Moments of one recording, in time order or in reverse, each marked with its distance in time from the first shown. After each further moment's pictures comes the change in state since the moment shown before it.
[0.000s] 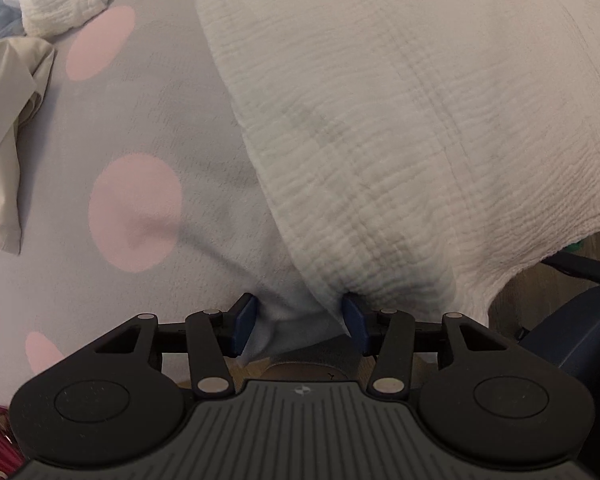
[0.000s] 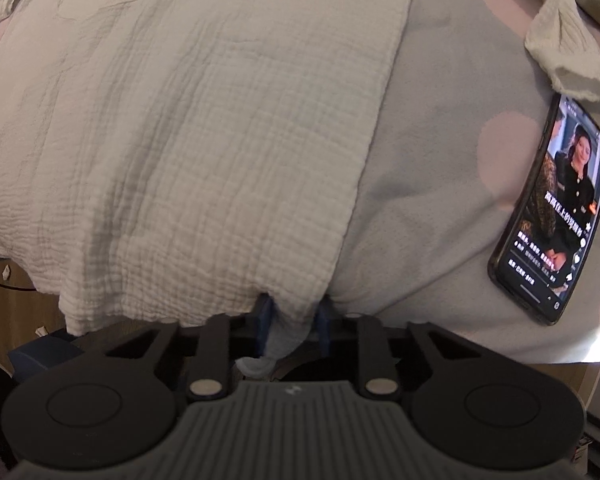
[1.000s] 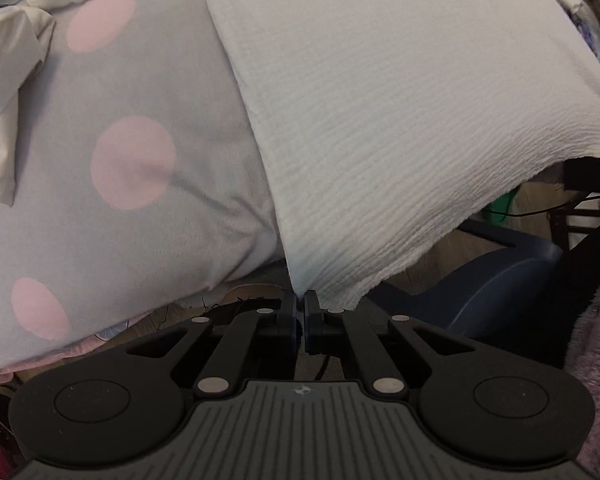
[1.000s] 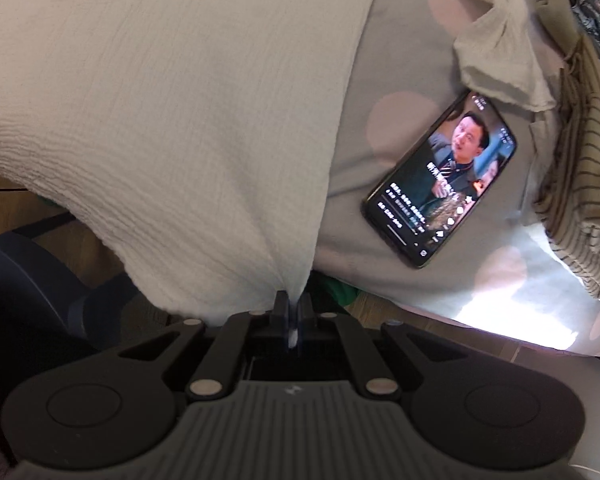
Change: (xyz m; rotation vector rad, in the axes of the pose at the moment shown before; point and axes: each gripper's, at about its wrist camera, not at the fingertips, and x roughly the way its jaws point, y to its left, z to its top) left arm -0.052 0.036 -0.013 -0.021 0.101 -0.223; right arm -0.053 -0.023 -0.013 -0.165 0.187 -0.167
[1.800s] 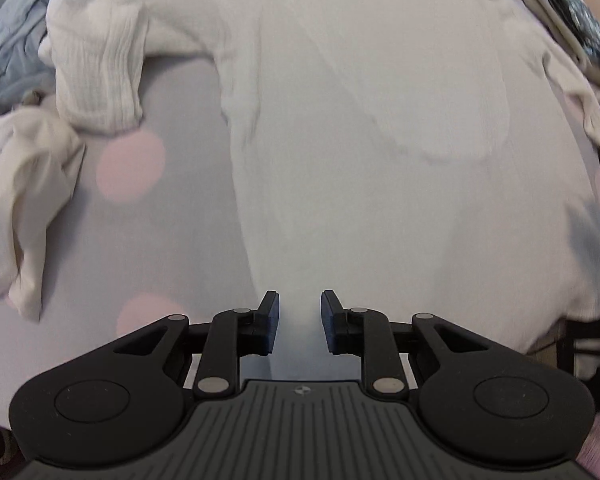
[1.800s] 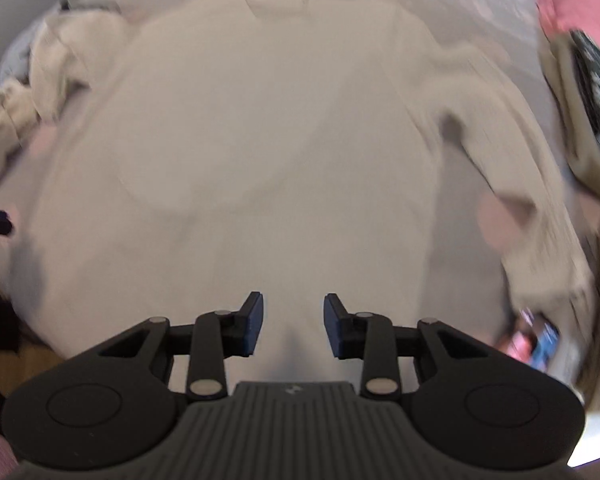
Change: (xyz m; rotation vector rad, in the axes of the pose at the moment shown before) left arm -0.047 0.004 0.096 -0.154 -0.312 0.045; right arm -0.067 0.020 0.120 0.124 -0.456 0.189
